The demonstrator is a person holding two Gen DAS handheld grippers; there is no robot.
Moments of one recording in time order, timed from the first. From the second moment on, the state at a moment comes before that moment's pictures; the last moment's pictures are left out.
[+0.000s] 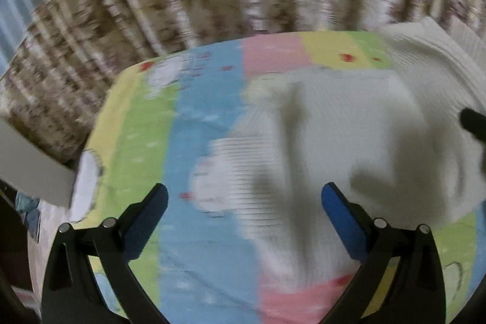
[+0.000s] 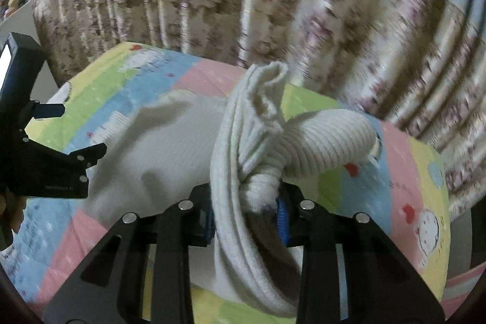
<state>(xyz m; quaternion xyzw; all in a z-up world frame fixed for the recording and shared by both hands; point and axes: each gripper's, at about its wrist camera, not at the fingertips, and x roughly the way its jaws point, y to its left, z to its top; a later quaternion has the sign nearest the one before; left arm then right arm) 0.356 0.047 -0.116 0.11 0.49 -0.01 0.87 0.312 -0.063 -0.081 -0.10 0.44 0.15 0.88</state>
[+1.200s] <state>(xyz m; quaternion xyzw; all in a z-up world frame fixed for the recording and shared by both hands) 0.373 0.051 -0.103 0.02 0.51 -0.08 0.85 0.289 -0.120 -0.113 0.10 0.48 0.16 0.86</state>
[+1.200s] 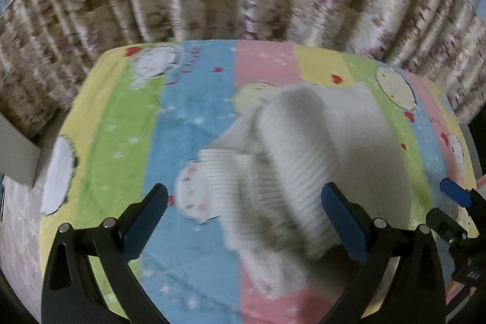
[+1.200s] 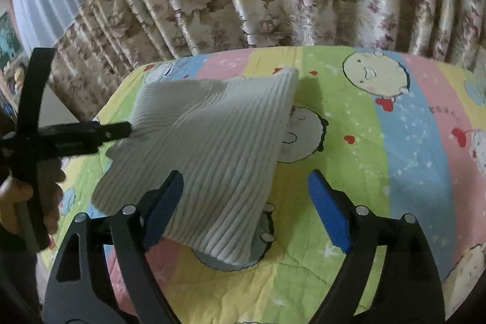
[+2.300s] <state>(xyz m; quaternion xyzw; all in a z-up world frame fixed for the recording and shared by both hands) 0.347 0.090 -0.132 0.06 0.50 -0.14 0.85 0.293 -0.037 -0.139 -0.13 0.52 0.22 0.81</state>
